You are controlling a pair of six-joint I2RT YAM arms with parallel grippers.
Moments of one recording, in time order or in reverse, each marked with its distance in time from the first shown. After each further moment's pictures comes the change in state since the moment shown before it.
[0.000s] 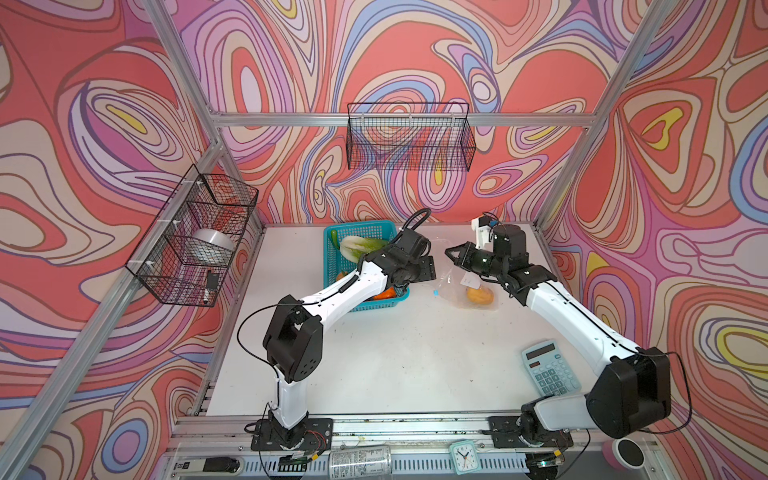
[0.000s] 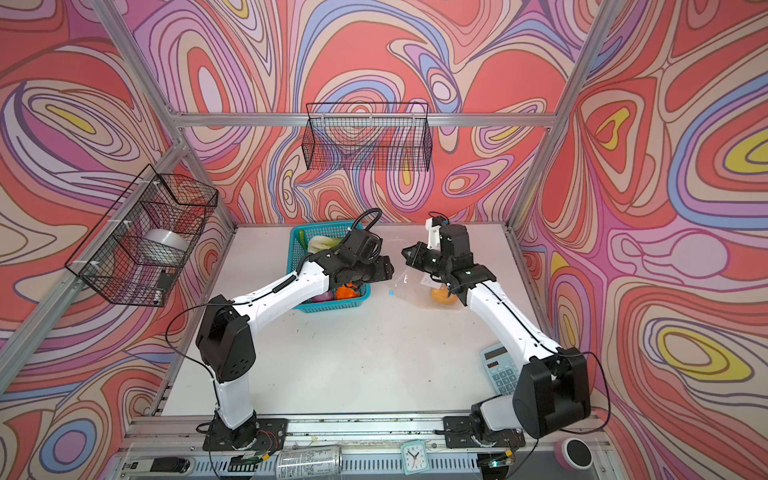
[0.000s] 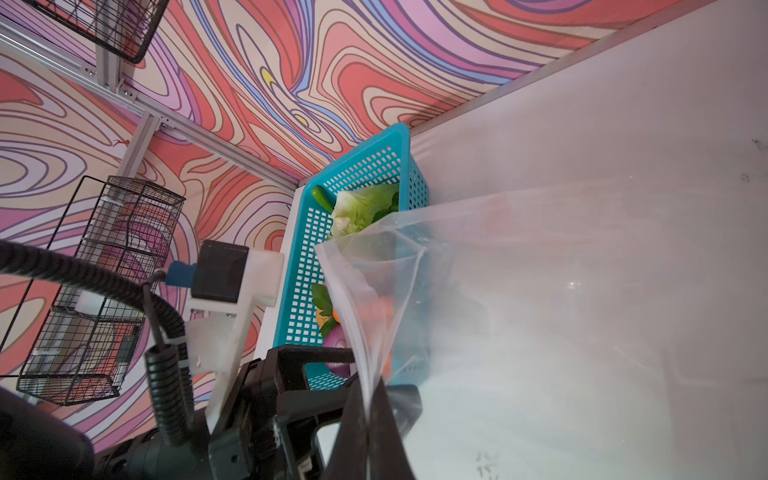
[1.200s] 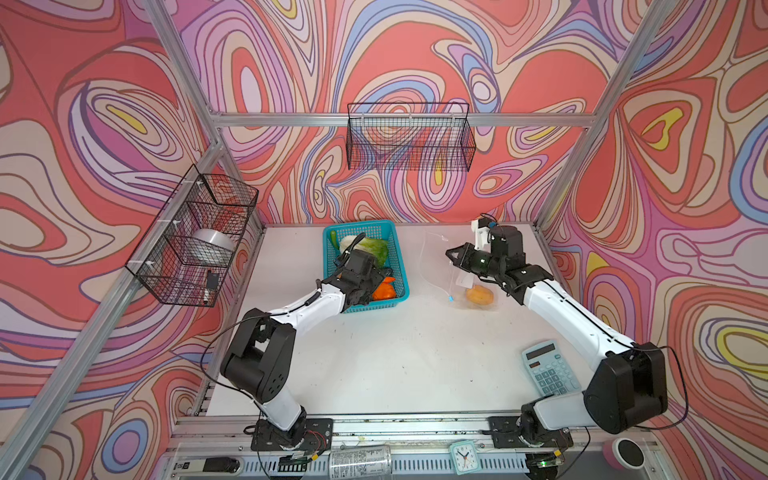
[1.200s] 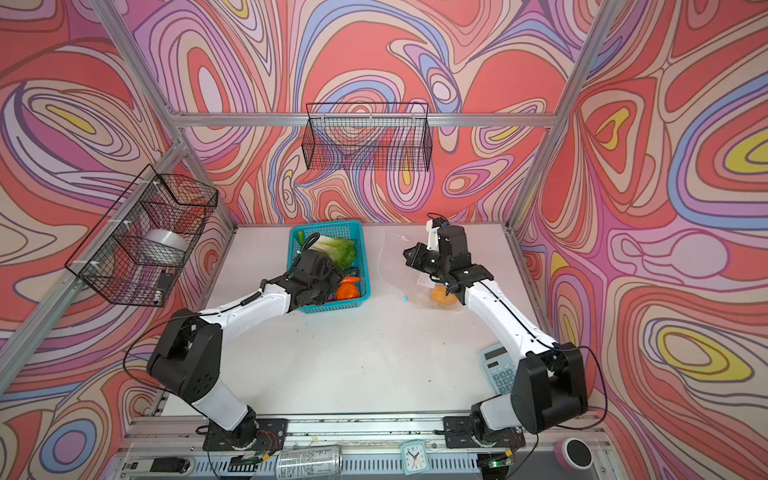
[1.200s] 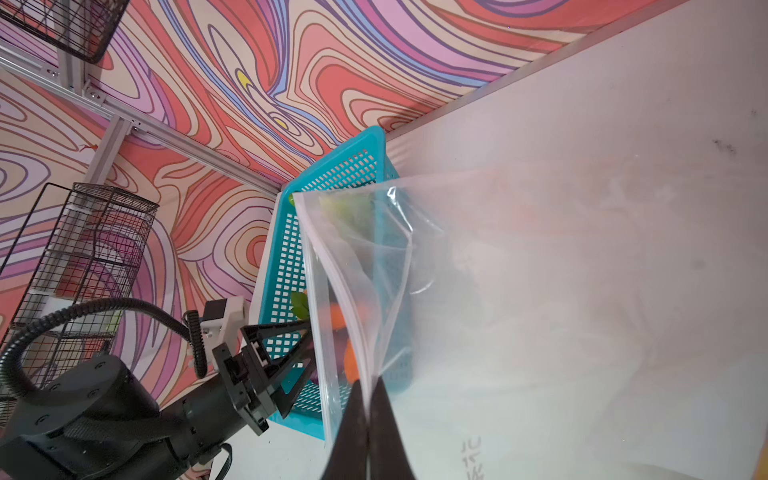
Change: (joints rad) left arm 0.231 -0.213 -0.566 0.389 -0.096 -0.589; right arm 0.001 0.023 -0.013 0.001 0.042 -0.013
